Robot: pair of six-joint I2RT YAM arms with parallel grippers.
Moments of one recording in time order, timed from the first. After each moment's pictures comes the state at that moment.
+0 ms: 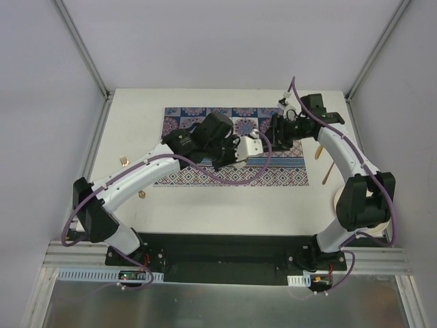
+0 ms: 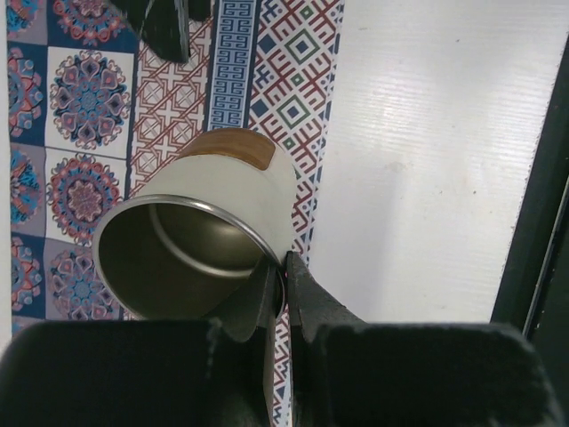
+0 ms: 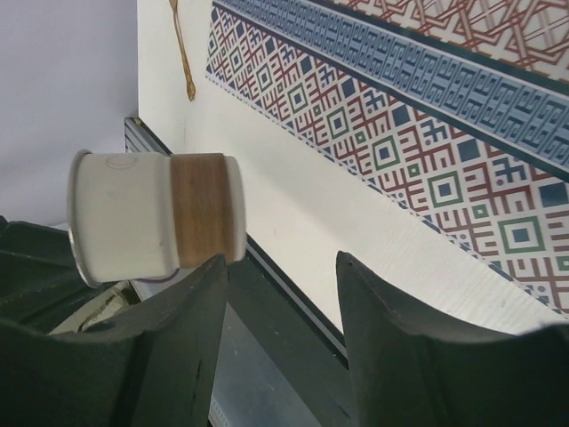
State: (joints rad) left arm -0.89 1.53 1.52 -0.79 0.21 0.53; right arm 0.17 1.62 1.39 -0.80 -0.83 0.26
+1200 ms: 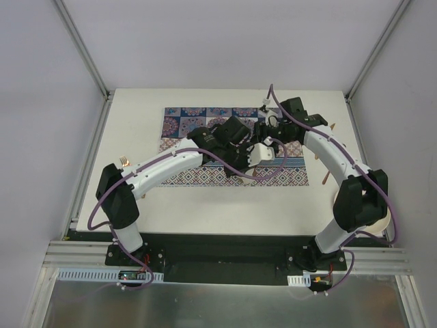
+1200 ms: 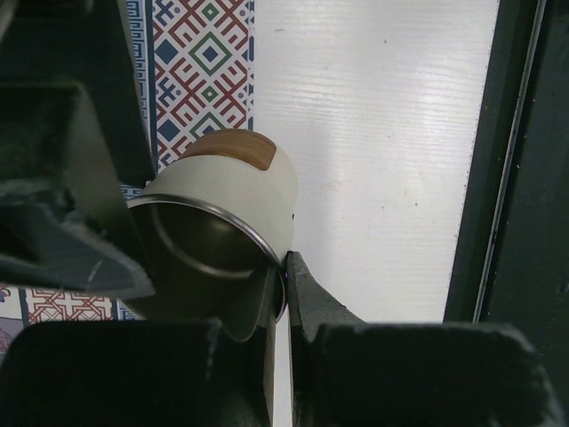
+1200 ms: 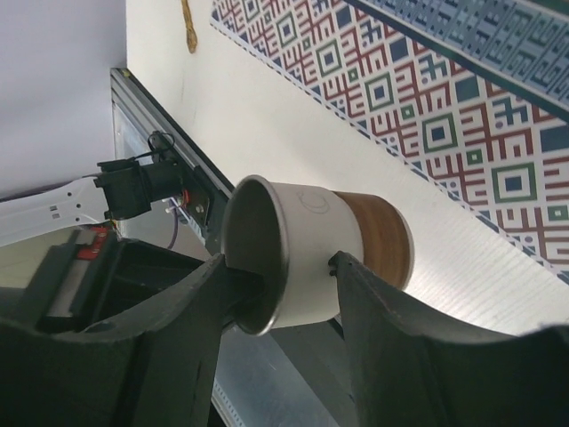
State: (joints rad) left arm -0.91 1.74 1.61 -0.83 0.35 0.48; right arm 0.34 1.63 1.41 -0.81 -0.78 0.29
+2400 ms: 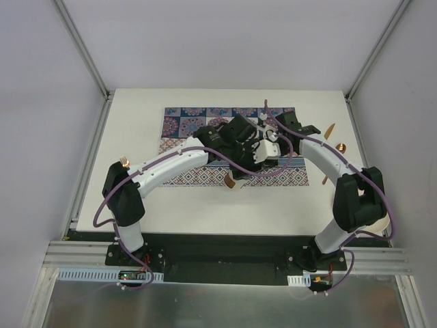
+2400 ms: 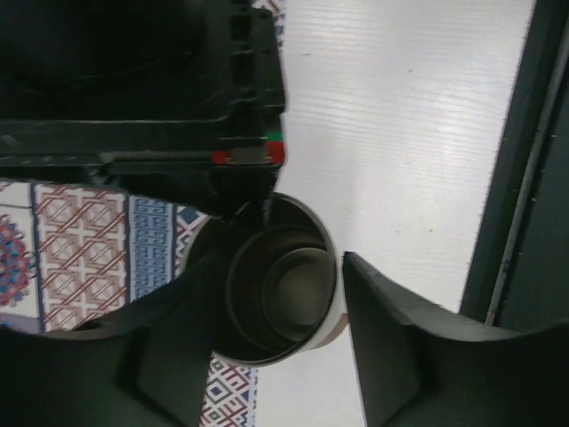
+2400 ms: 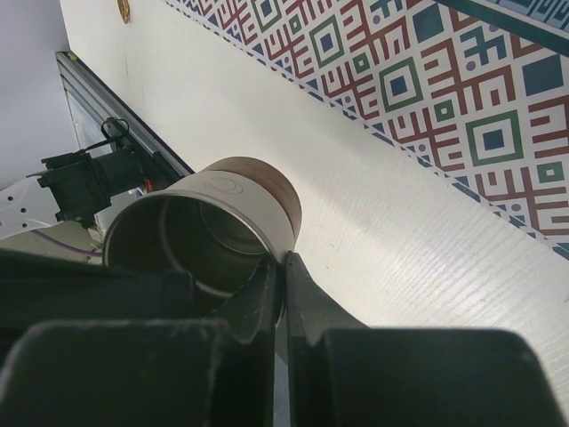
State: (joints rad) left arm -0.93 1.79 1.67 -0.83 0.33 0.45; right arm 0.37 1.63 1.22 -0.74 -0.72 0.30
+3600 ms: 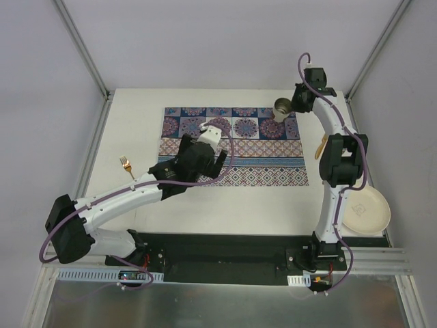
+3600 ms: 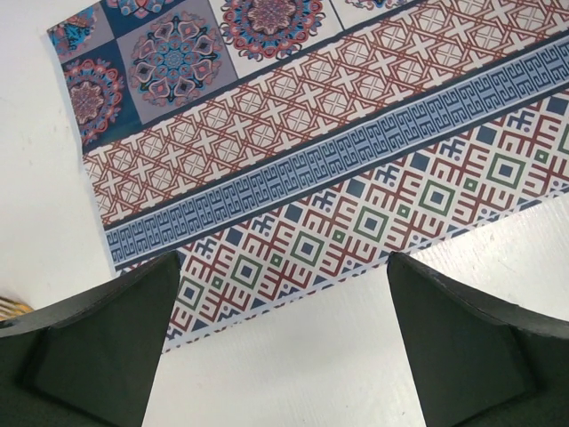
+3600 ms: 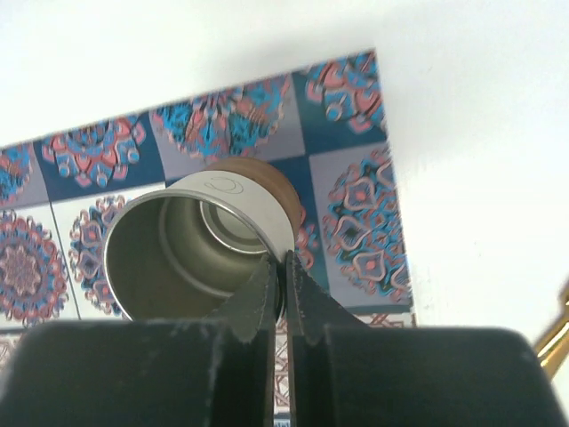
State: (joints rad) left arm -0.92 1.28 1.00 -0.33 -0.54 -0.15; right arm 0.07 2.17 1.96 -0.63 -0.06 0.31
